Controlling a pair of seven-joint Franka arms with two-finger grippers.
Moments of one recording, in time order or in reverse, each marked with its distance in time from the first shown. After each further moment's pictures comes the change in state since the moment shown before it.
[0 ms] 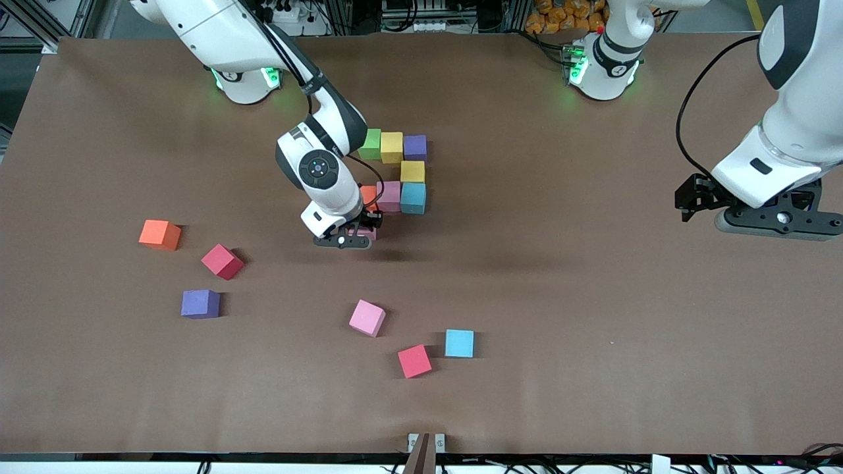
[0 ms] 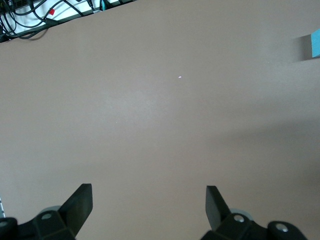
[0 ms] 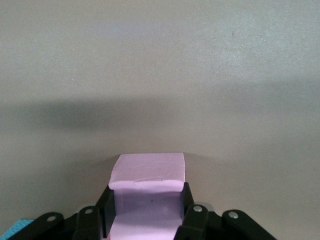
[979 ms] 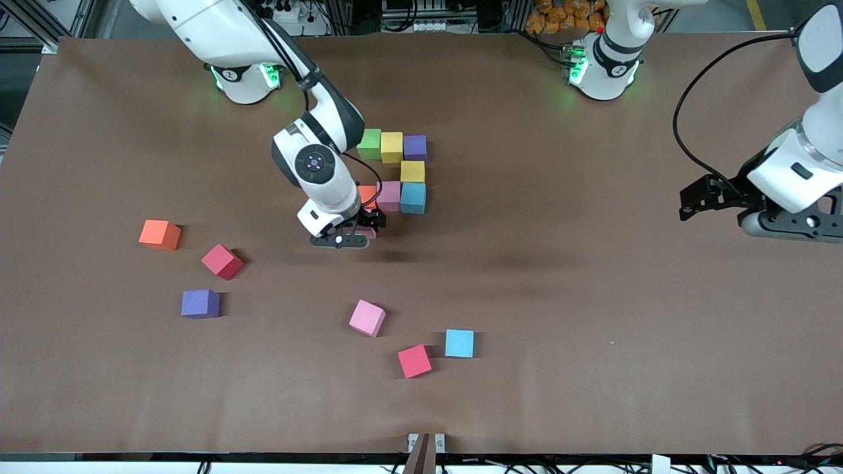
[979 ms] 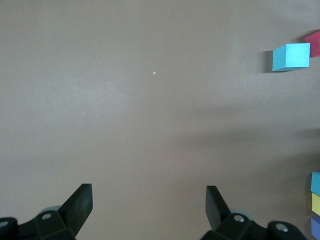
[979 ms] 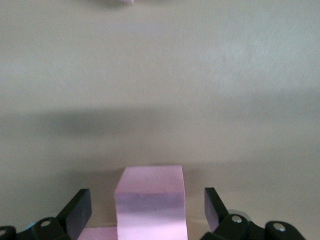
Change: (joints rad) left arm 0.078 0.001 0.005 -0.004 -0.203 -0.010 -0.002; right arm -0.014 -0.041 -0.008 0.016 -0.019 0.008 0.000
